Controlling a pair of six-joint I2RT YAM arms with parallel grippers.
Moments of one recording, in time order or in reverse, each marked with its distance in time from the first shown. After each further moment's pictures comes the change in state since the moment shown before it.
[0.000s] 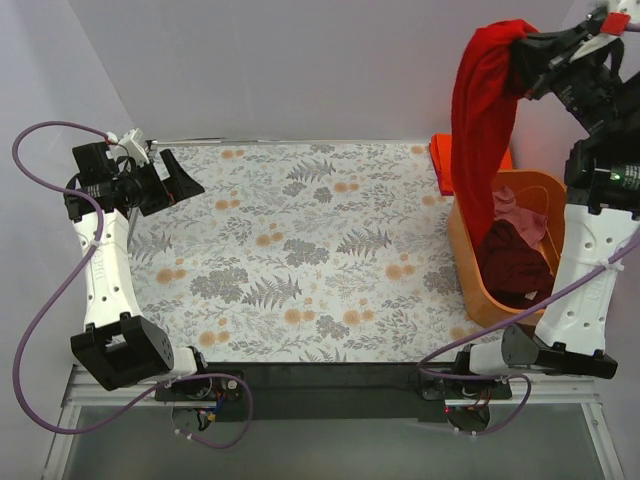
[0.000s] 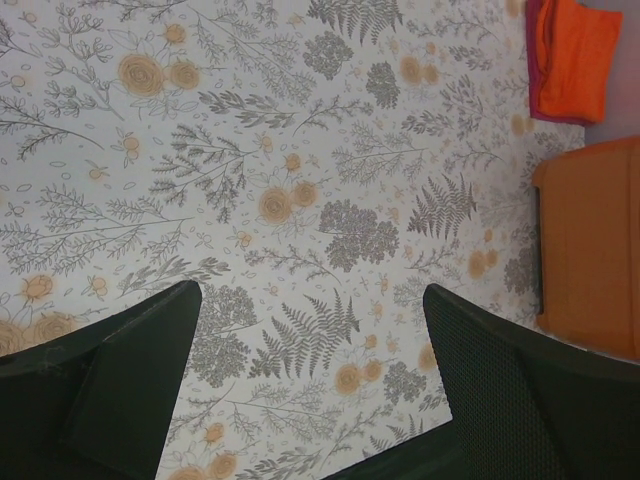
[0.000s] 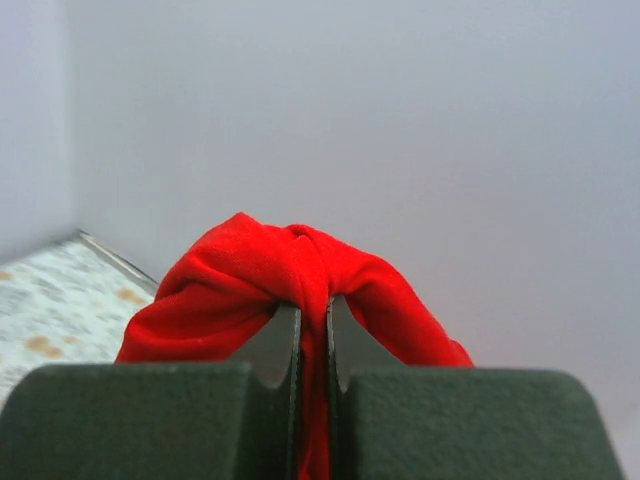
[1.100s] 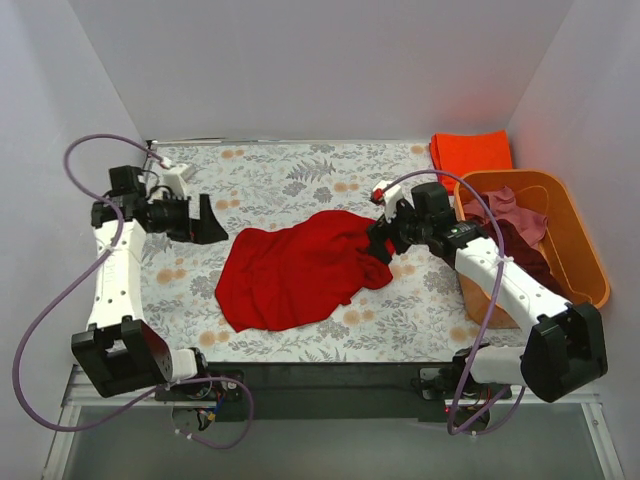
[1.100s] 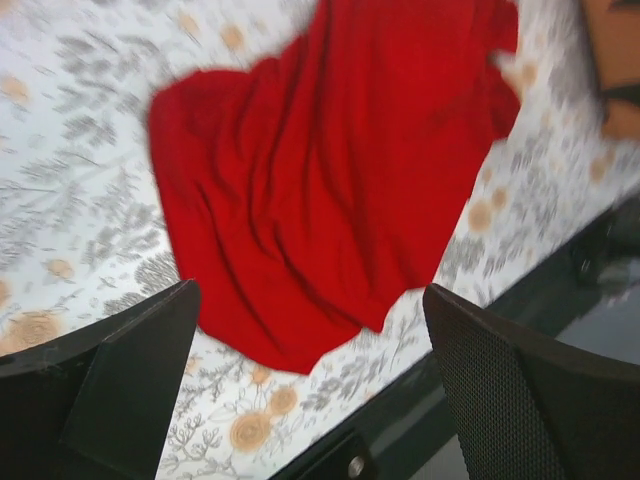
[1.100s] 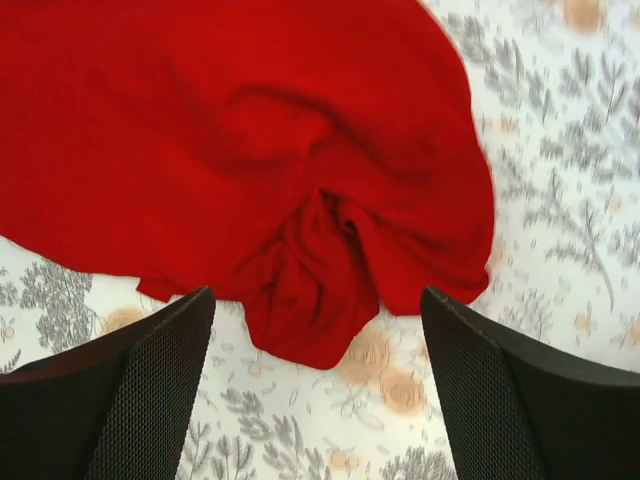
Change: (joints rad) left arm -0.049 -0.034 -0.138 -0.144 0.140 0.410; right arm 0.660 -0.090 -1.125 0.010 0.333 -0.221
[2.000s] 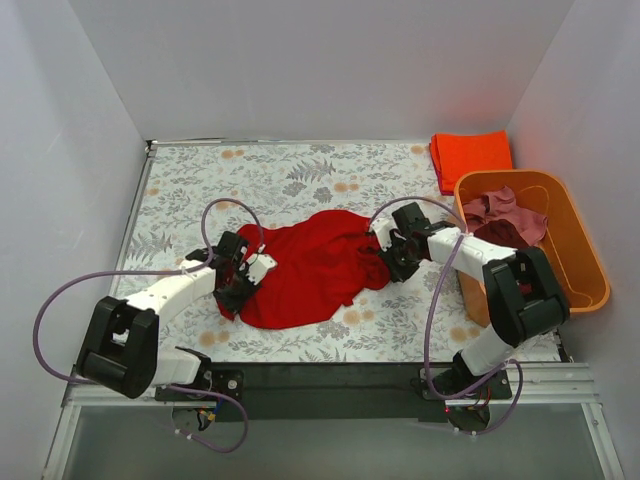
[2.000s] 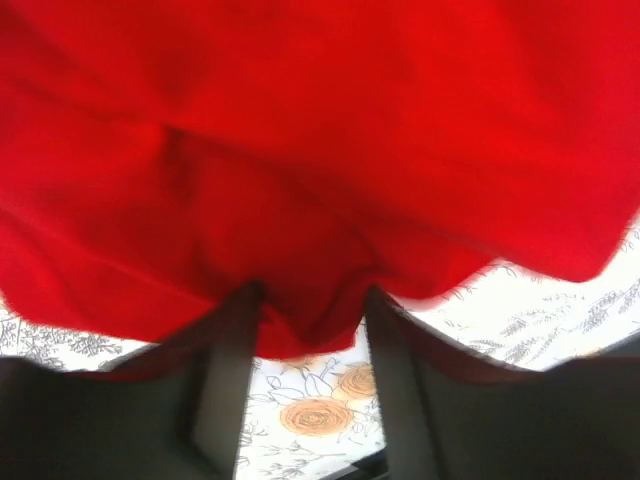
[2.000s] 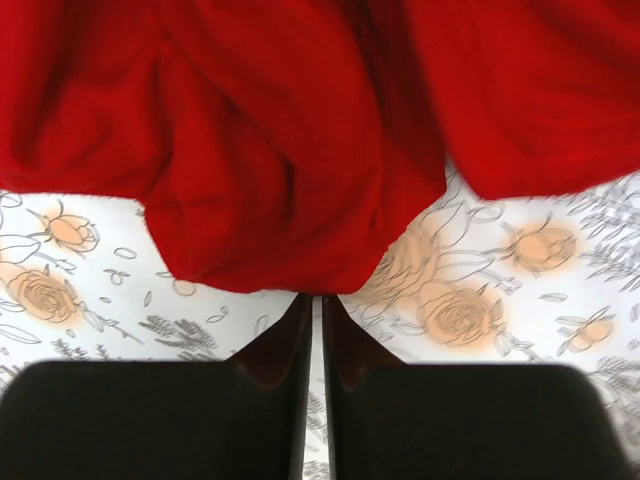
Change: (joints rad) left arm -0.653 -0.013 -0.678 0.319 -0.670 0.146; right arm -0.032 0.289 -0.087 -0.204 0.148 -0.114
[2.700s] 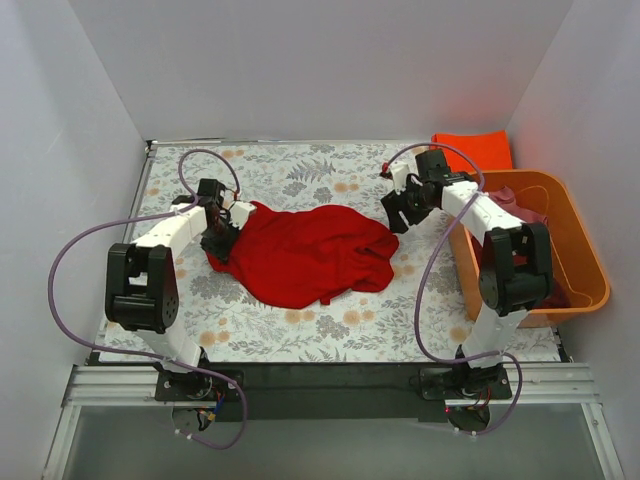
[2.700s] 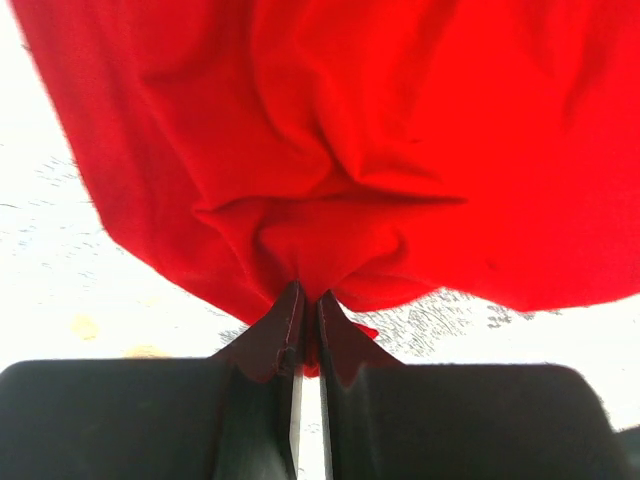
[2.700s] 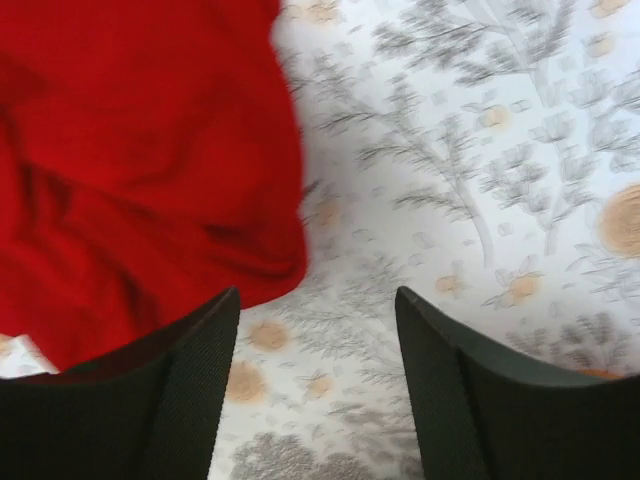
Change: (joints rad) left arm 0.259 0.371 0.483 -0.074 -0.017 0.052; right arm -0.205 0.228 0.487 -0.083 -0.070 -0.089
